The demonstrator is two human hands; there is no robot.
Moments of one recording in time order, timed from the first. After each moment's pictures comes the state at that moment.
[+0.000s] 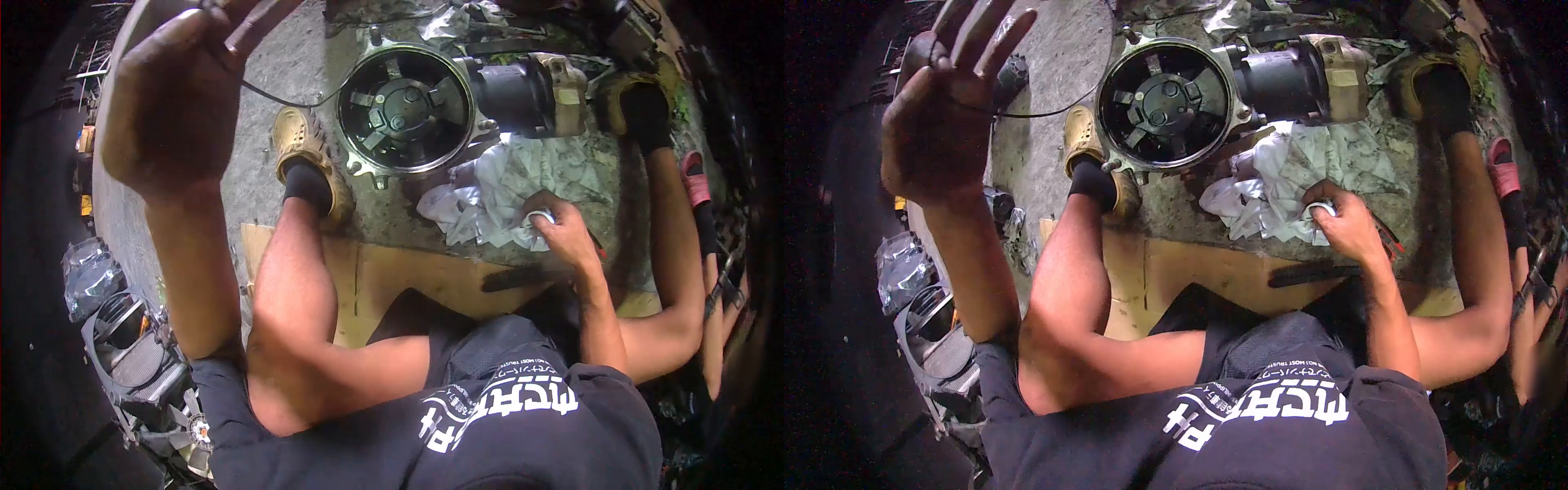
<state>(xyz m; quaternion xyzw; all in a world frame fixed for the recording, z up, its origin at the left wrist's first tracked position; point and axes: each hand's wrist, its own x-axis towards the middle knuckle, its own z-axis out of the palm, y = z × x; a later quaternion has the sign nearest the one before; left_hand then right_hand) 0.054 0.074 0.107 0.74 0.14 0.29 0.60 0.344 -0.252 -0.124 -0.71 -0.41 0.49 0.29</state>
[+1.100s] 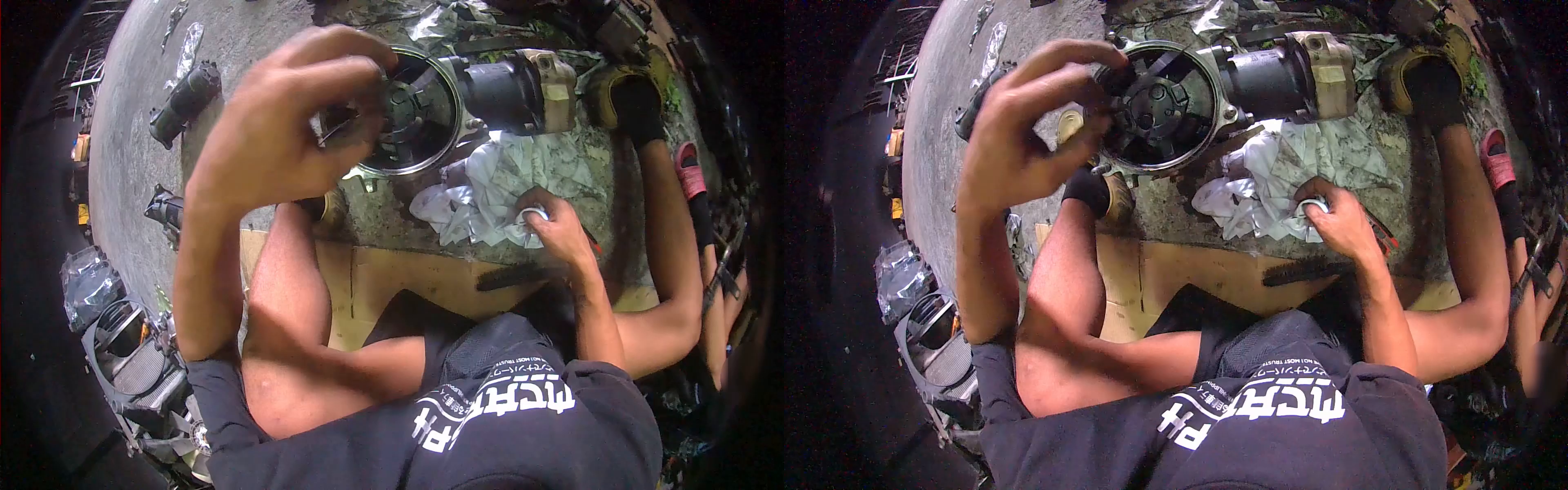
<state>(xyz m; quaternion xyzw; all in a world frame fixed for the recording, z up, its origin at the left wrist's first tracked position) 0.116 0.009 0.095 0.96 0.13 0.09 0.24 0.345 -0.251 -0.121 -0.71 -0.40 0.51 0.28</state>
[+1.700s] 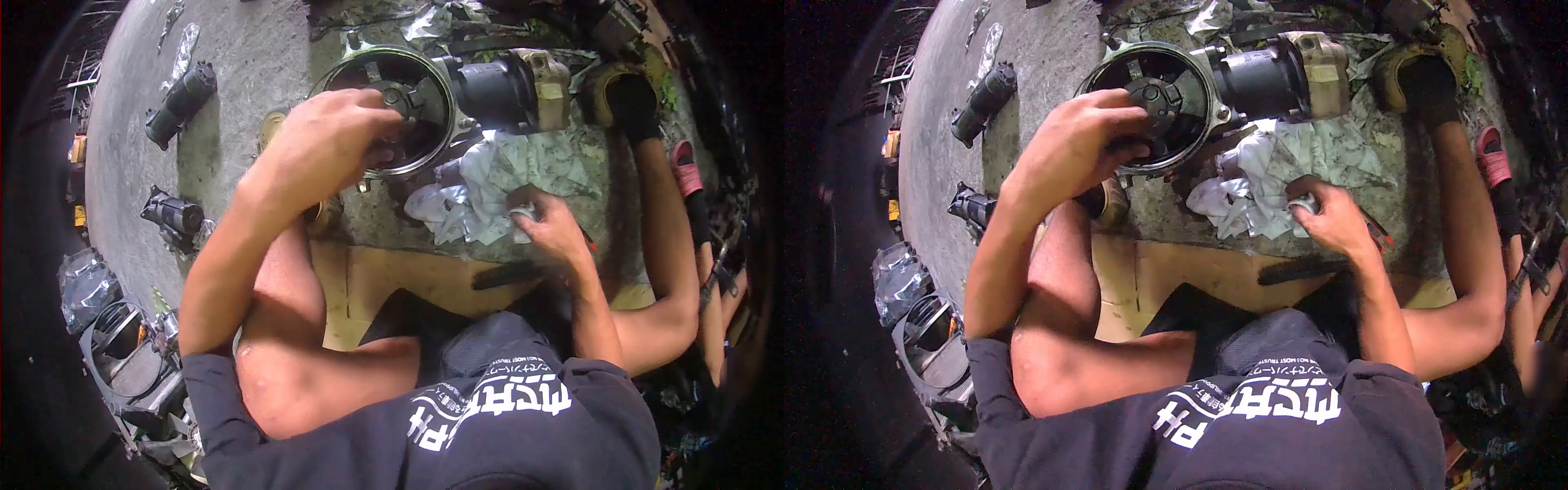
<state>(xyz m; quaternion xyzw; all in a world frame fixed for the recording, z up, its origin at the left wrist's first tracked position) 0.111 0.002 0.037 0.98 0.13 -0.03 0.16 0.343 -0.250 -0.111 -0.70 -0.42 0.49 0.29</state>
